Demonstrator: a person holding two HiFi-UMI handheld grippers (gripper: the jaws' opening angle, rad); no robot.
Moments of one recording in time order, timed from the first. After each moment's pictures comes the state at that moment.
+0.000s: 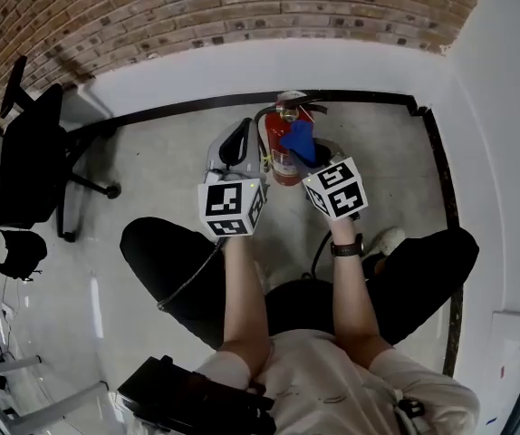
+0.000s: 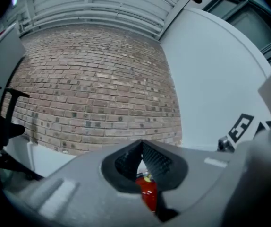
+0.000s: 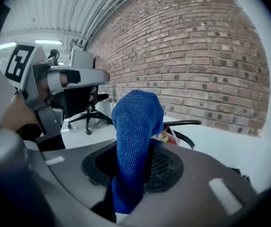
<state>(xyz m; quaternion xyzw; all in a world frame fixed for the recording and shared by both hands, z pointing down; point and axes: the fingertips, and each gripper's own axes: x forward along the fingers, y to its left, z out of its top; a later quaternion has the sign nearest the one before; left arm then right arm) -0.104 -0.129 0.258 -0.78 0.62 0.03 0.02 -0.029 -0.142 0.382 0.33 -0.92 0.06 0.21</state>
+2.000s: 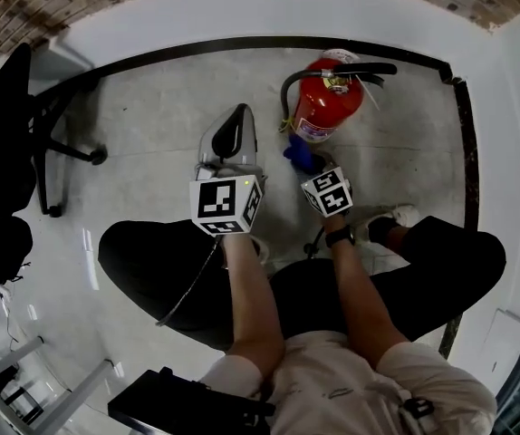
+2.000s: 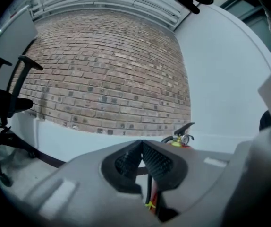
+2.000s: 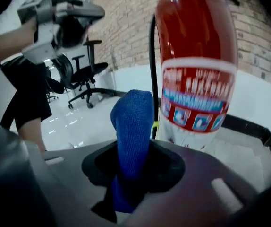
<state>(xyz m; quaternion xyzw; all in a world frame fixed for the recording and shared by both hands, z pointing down) -0.199 -0.162 0.375 -0.77 0.64 0.02 -0.06 -0.096 -0.130 0.650 0.29 -0.90 0.15 0.30</state>
